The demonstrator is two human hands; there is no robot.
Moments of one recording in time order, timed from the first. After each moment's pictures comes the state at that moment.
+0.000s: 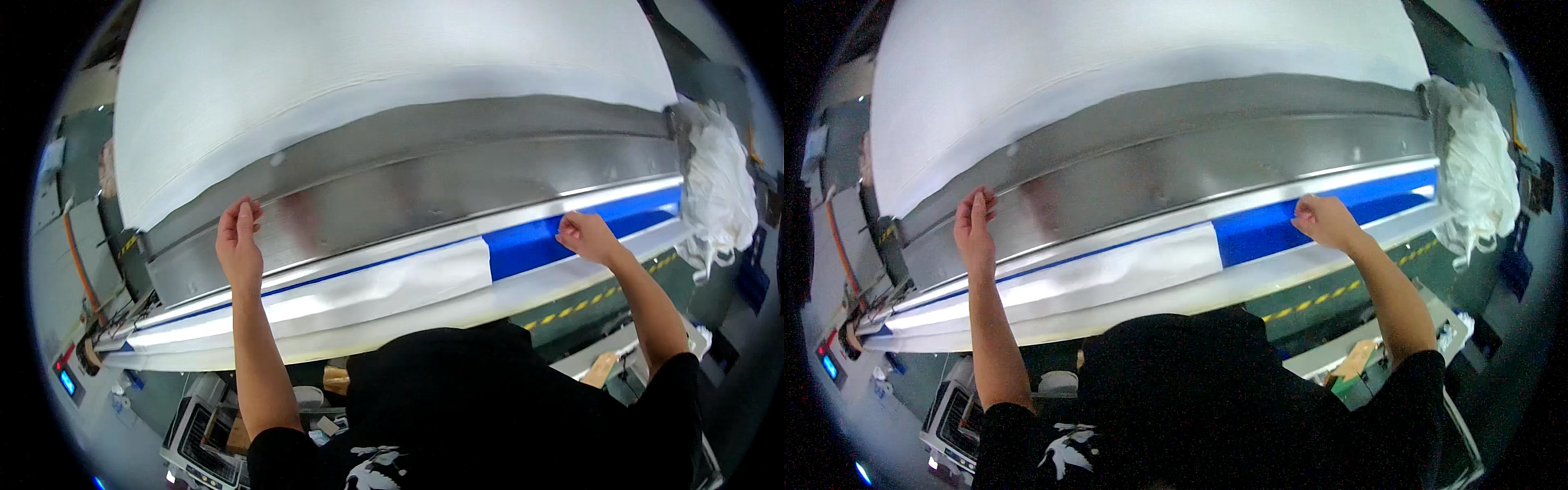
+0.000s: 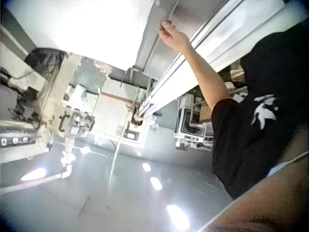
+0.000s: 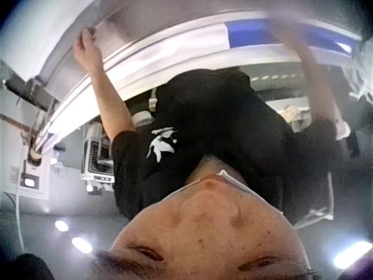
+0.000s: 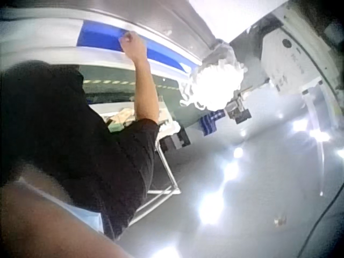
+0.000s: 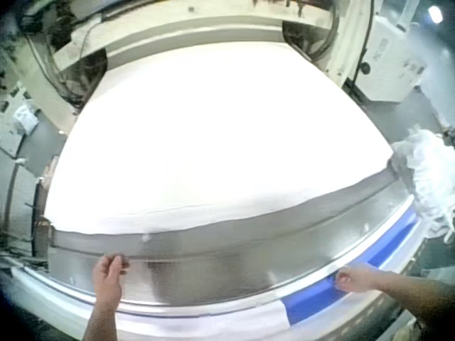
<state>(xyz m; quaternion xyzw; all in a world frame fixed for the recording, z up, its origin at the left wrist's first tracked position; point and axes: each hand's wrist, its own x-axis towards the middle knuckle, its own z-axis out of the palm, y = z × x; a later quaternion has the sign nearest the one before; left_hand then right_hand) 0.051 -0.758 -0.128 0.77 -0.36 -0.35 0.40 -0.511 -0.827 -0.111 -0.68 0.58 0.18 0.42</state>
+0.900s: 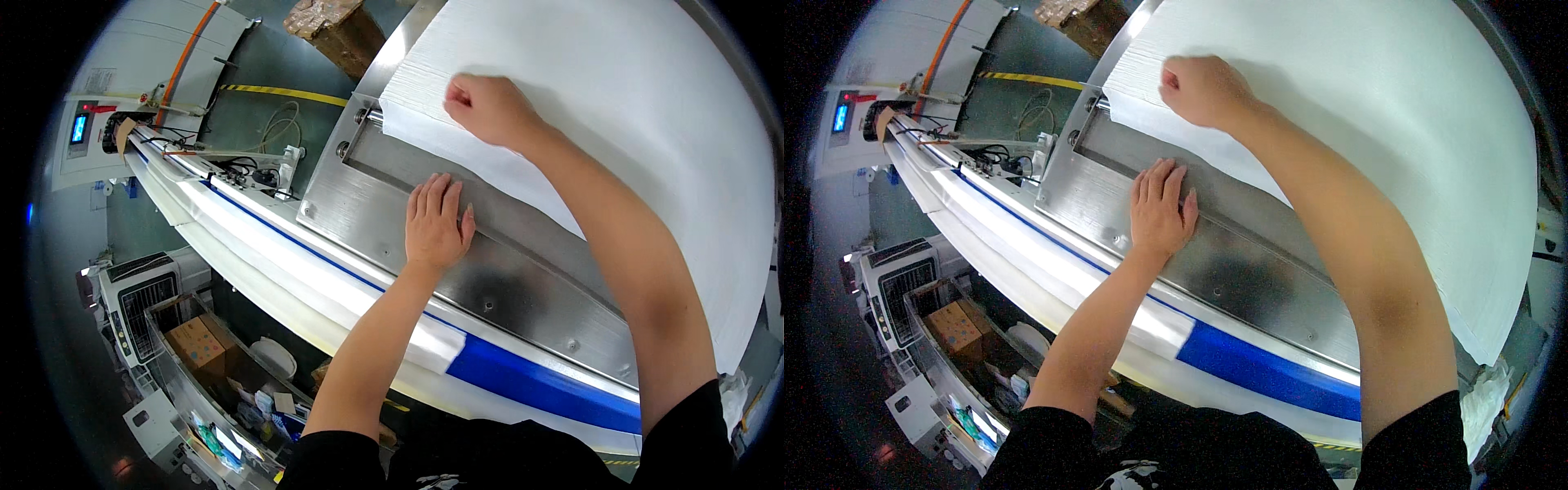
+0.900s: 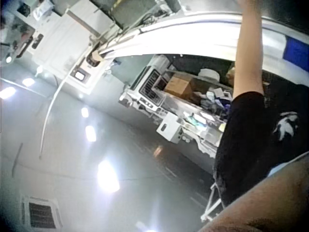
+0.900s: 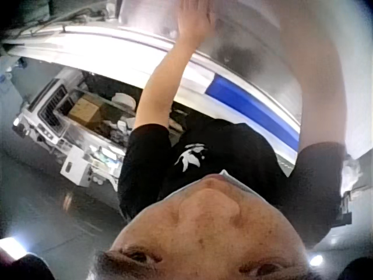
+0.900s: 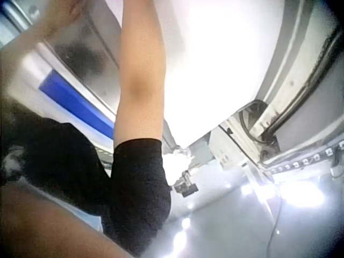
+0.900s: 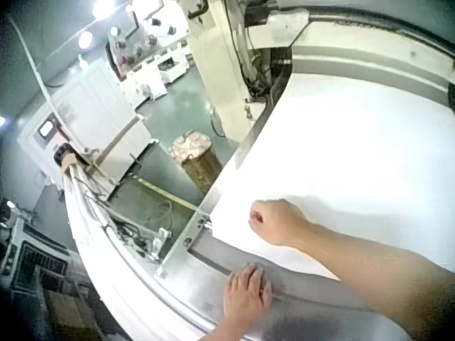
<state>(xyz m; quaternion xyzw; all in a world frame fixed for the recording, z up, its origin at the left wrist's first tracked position) 0.197 -0.730 -0.181 0.84 -0.48 0.05 0.23 0.217 -0.940 -0.115 -0.90 0.16 -0.13 0.38</state>
